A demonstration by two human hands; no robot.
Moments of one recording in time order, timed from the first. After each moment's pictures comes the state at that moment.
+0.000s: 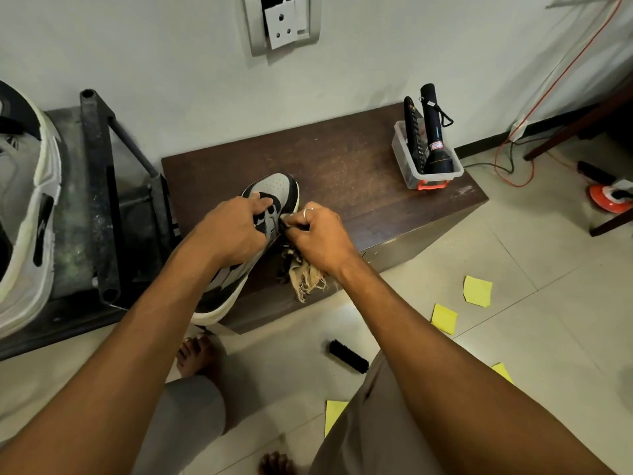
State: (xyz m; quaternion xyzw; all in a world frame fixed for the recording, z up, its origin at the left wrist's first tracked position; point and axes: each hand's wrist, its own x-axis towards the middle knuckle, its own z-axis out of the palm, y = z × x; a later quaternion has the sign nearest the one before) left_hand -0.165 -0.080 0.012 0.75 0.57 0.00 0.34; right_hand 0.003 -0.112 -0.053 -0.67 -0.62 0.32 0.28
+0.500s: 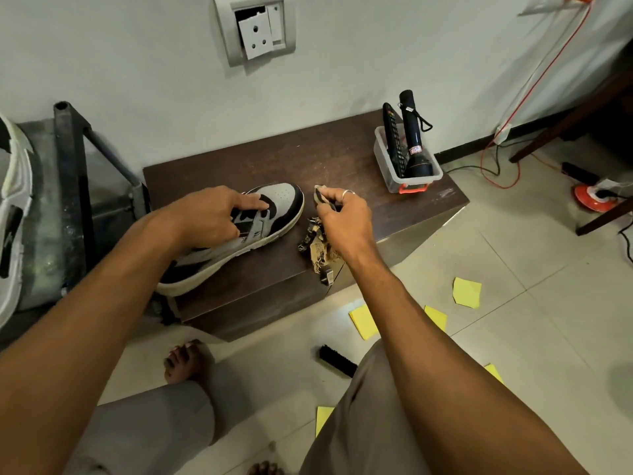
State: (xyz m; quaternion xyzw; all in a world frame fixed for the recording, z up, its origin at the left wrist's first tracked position) left_hand -0.163 -0.045 0.026 0.83 0.47 -0.09 0.29; right_hand 0.057 -0.107 -0.044 -0.73 -0.44 0.30 0.43
